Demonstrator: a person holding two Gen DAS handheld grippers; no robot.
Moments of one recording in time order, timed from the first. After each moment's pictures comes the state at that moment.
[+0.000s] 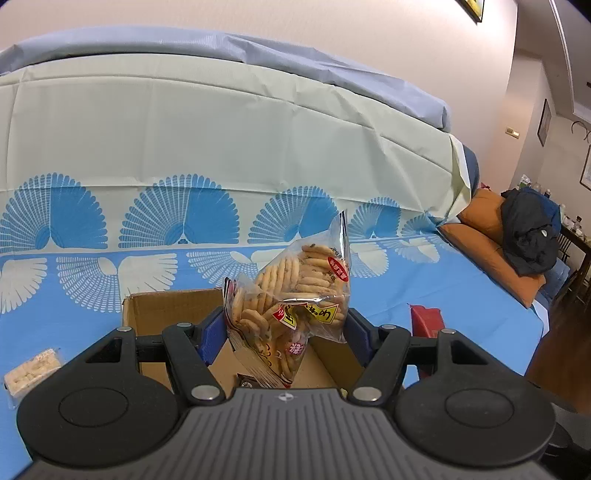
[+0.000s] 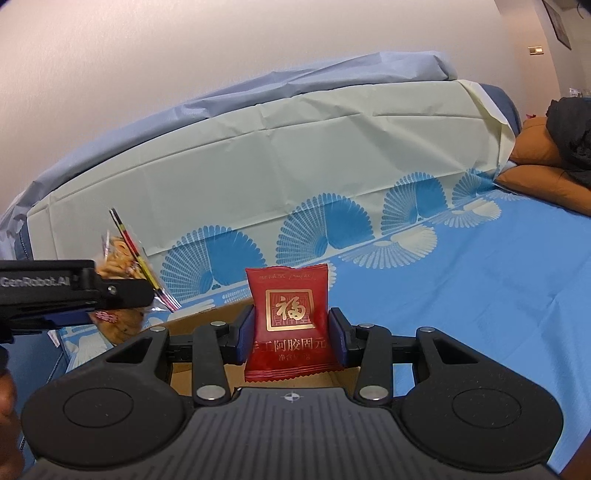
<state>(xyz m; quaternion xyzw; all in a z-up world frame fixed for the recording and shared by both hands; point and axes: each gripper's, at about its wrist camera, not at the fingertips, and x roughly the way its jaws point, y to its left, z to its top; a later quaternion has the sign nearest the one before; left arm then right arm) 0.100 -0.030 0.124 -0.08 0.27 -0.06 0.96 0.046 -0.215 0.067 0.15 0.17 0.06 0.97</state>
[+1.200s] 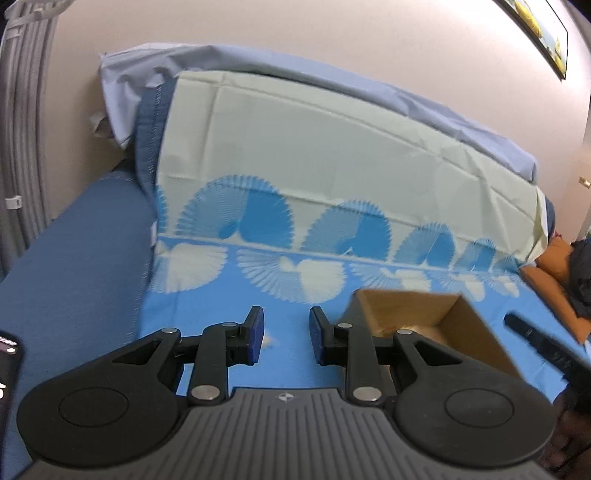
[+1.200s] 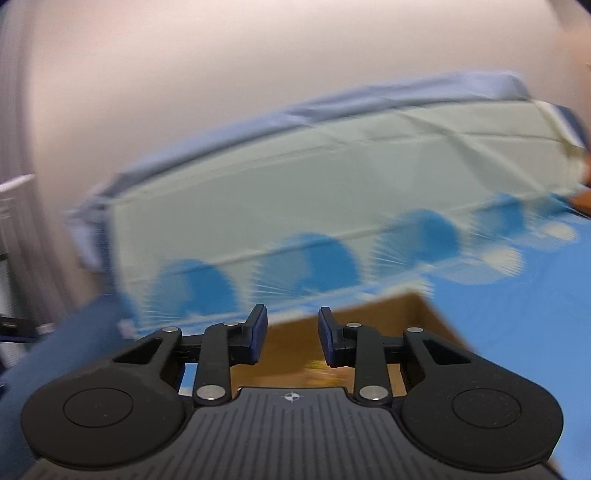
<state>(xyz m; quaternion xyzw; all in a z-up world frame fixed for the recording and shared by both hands) -0.057 0.207 0.142 -0.11 0.25 0.08 0.96 0.019 -0.133 0.077 0.13 0.11 0.21 0.96</state>
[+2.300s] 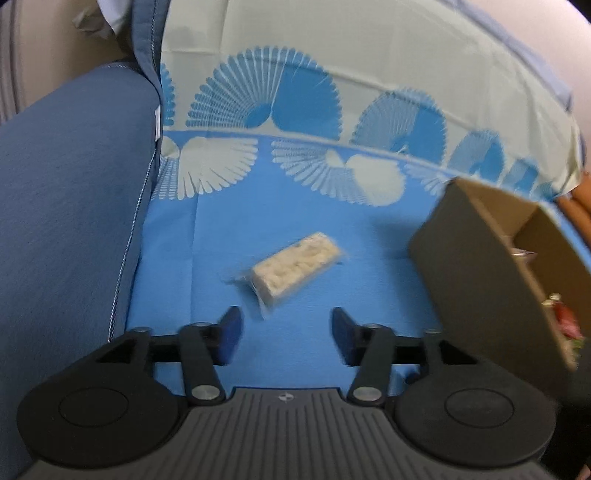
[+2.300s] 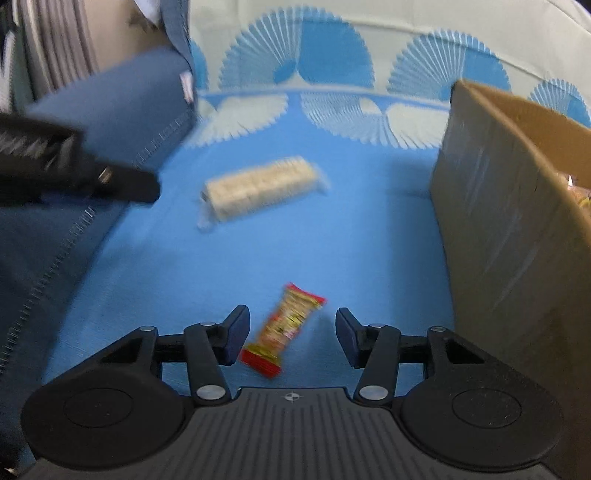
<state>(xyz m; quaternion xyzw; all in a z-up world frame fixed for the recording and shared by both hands) 0.036 0.273 -0.005 -0.09 0.38 0.08 0.92 0.042 0.120 -0.064 -0.05 0.39 0.25 0.89</state>
